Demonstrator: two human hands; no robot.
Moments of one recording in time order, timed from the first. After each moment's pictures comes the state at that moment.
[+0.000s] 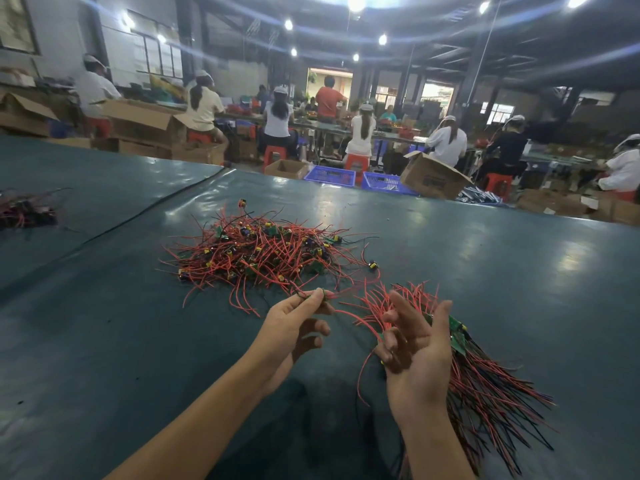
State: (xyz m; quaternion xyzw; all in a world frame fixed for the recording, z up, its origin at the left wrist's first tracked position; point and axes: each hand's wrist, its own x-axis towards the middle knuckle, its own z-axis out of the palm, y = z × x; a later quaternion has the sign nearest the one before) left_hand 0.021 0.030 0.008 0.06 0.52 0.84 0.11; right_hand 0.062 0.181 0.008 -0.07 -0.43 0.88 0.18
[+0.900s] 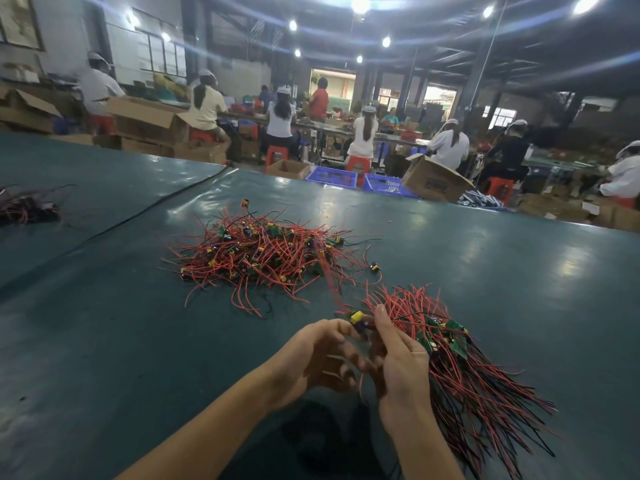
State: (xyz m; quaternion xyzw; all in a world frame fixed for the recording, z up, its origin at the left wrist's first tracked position) left_hand 0.036 0.036 0.006 0.15 0.57 0.75 0.29; right_hand 0.061 0.166 0.002 -0.09 -0.55 0.82 0.13
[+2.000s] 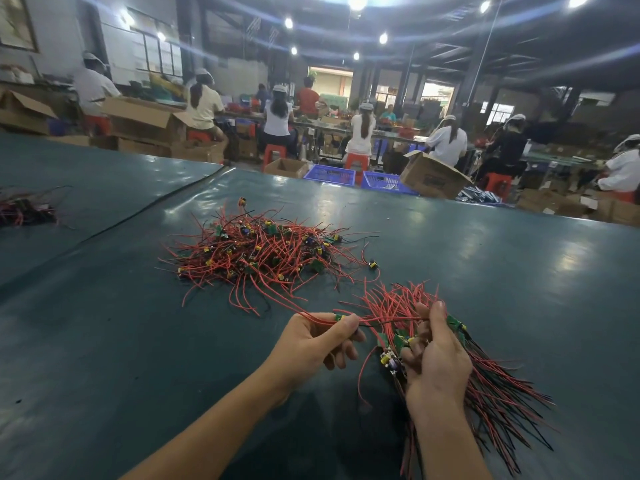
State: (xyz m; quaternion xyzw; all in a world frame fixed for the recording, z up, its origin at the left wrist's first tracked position) left_hand 0.039 0.040 0.005 0.21 0.66 0.72 0.08; right_hand 0.054 0.200 0.007 -0.19 -0.43 0.84 0.26
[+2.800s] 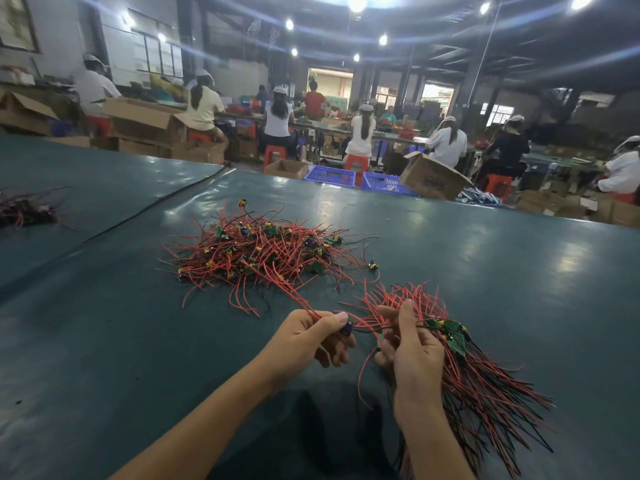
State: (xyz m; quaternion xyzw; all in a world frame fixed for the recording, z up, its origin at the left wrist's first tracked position) left_hand 0.033 0.033 0.011 0.23 0.66 0.71 0.10; right_hand 0.055 0.181 0.000 -0.09 -0.56 0.80 0.21
